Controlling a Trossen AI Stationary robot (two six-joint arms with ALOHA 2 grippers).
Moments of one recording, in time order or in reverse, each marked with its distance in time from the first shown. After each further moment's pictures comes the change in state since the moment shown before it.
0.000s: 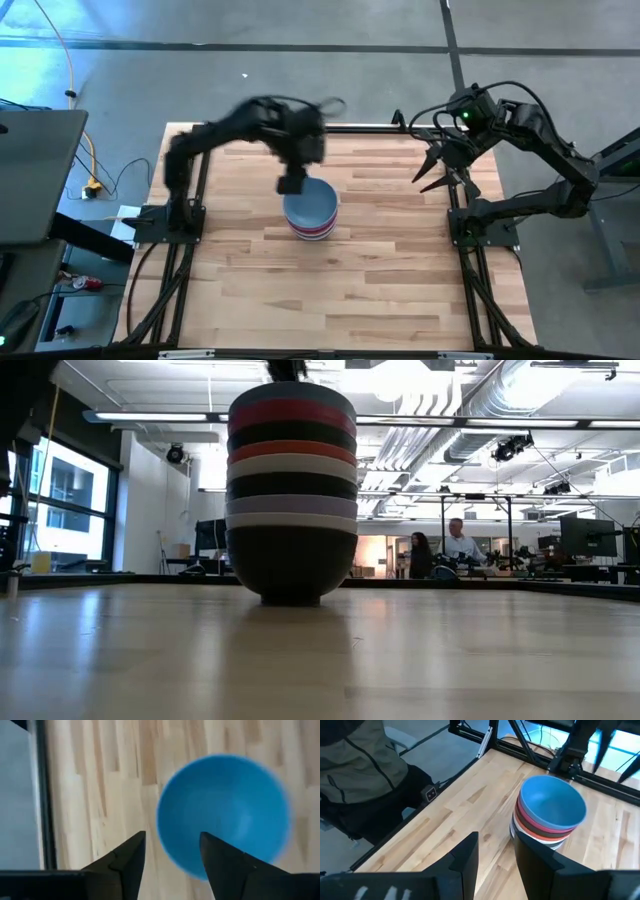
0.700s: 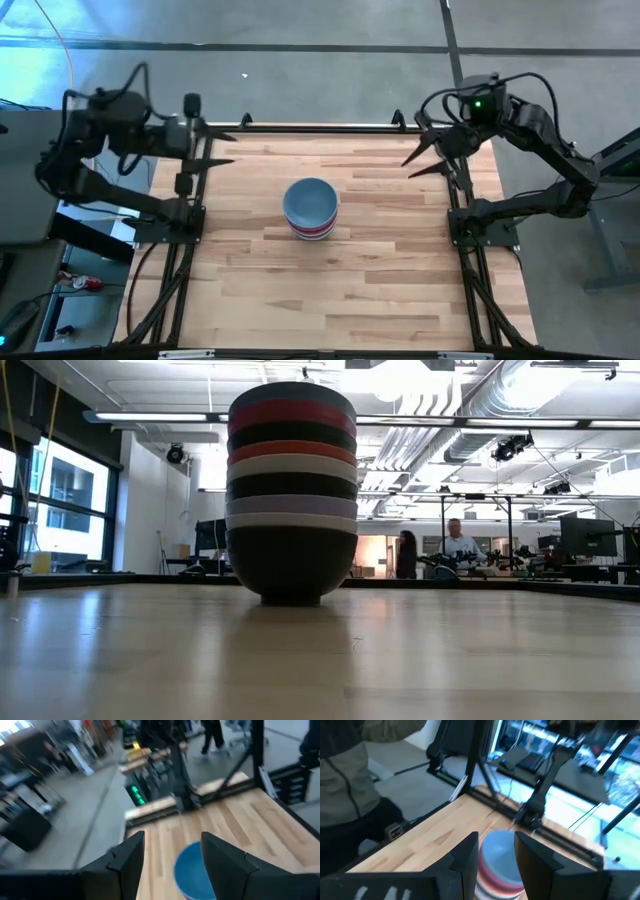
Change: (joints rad) left arm -0.130 -0.907 -0.616 0.592 -0.059 0.078; right arm 0.000 -0.002 0.000 0.360 -0.049 0.094
